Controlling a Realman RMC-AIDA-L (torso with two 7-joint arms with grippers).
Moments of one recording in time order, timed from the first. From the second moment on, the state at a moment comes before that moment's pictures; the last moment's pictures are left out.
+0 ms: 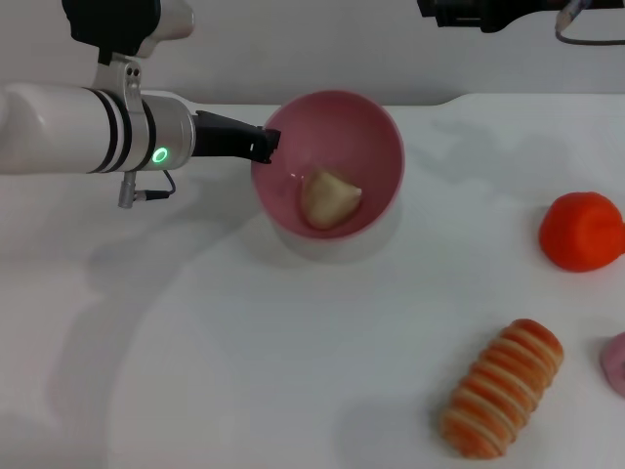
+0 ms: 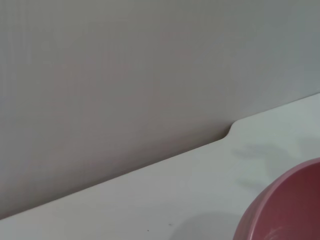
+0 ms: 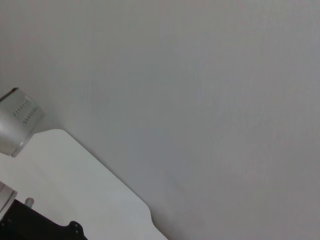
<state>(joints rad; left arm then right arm) -0.65 -2.06 1.48 0.93 2.15 0.74 -2.44 0.58 2.07 -1.17 -1.56 -2.23 -1.21 2.28</state>
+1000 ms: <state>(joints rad) -0.59 -2.07 1.78 0.98 1.94 0.35 -2.26 0.26 2.07 -0.95 -0.67 -0.54 -1.59 0.92</state>
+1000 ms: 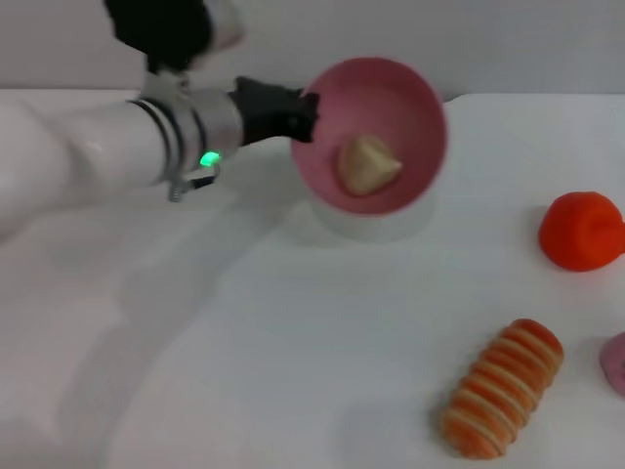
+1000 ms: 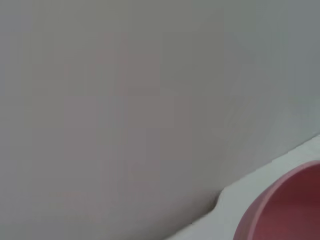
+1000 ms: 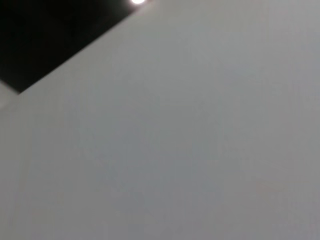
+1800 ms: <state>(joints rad) -0.49 -2.08 2.58 0.91 2.07 -0.96 -2.15 0.25 2.07 -0.93 -0.73 -0.52 -1.61 1.00</state>
